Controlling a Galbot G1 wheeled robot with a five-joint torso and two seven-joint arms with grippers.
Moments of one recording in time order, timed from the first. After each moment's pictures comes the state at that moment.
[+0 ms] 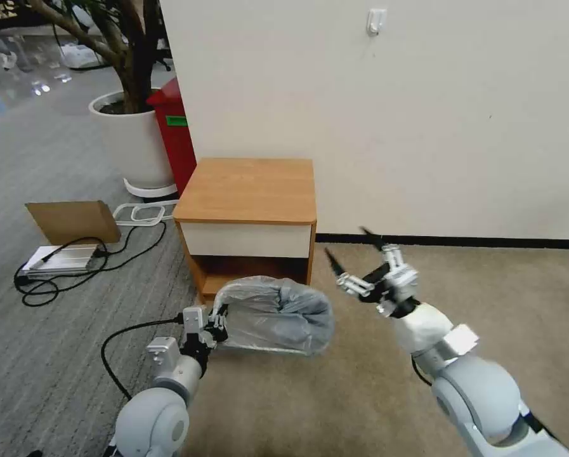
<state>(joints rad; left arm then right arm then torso) 1.51 -1.26 -0.39 -2.10 -0.35 0.34 -0.14 -1.29 0.98 0.31 2.18 0.01 0.01 -0.26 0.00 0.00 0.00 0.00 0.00</state>
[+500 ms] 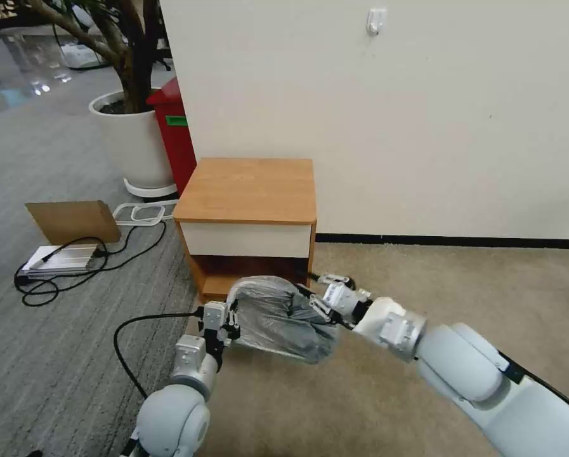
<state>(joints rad) 1.47 -1.31 -0.30 -2.06 -0.17 0.33 -0.14 -1.05 0.82 -0.04 2.11 0.01 -0.25 -0.31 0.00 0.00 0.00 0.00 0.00</state>
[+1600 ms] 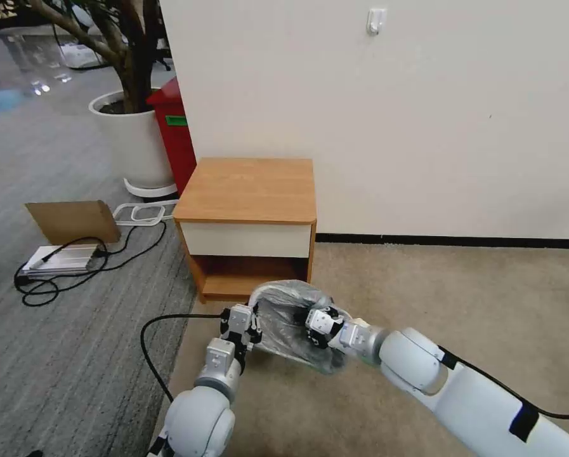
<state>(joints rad) 1.46 -1.34 -0.19 -2.05 -0.04 0.34 -0.14 -0.91 0.89 -0.24 1.84 -0.05 -0.32 -0.34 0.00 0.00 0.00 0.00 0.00</state>
